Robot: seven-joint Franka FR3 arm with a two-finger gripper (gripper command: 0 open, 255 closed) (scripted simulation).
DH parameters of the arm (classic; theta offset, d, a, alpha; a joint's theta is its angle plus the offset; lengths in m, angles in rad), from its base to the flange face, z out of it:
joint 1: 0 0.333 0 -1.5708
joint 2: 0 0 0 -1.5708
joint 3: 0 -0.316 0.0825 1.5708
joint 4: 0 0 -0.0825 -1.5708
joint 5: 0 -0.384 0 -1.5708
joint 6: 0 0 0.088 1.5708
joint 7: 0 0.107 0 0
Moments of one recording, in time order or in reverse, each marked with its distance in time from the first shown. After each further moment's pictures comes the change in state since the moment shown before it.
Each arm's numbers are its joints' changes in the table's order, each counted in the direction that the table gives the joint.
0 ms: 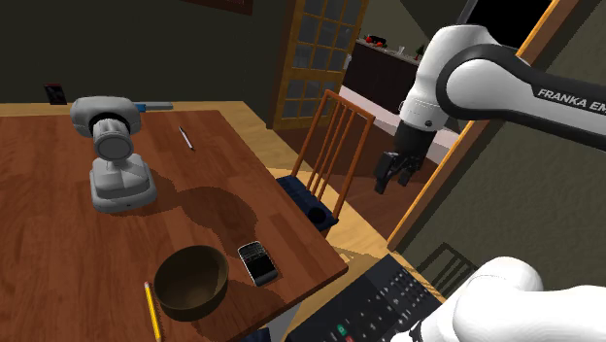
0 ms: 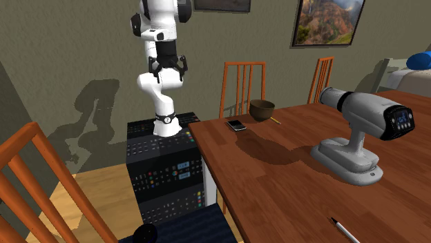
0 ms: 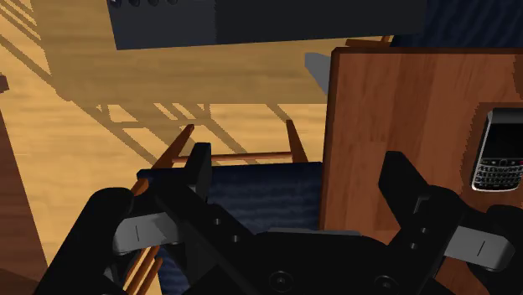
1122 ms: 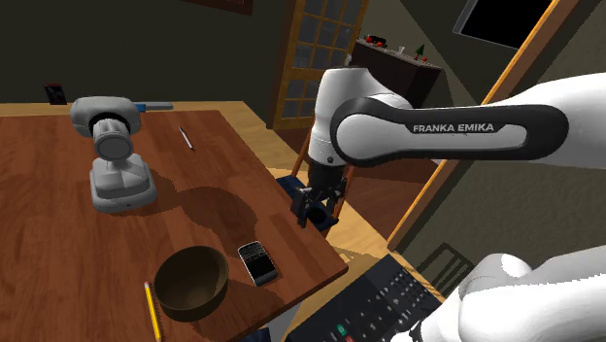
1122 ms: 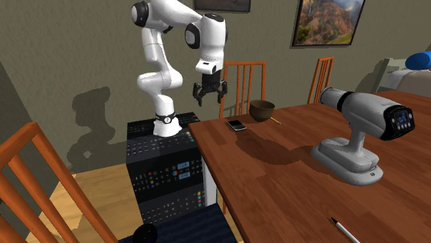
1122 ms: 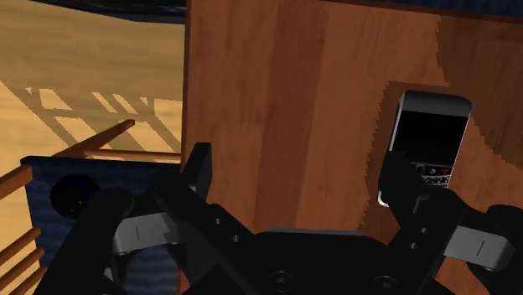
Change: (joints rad) arm 0.119 0.385 -0.240 -0.045 -0.126 0.292 0.182
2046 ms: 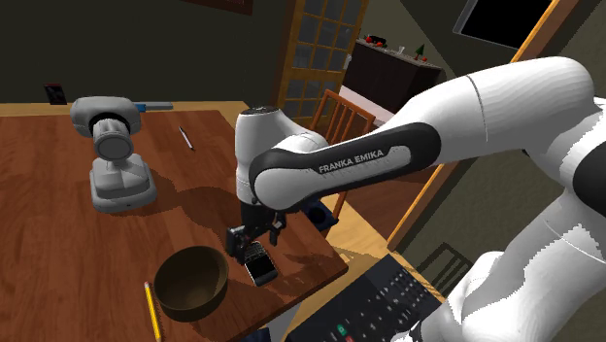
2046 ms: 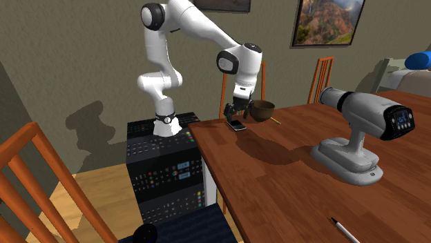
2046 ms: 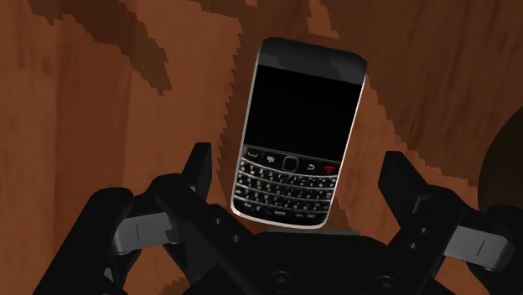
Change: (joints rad) arm 0.081 0.423 -0.150 -0.188 0.056 0.191 0.177
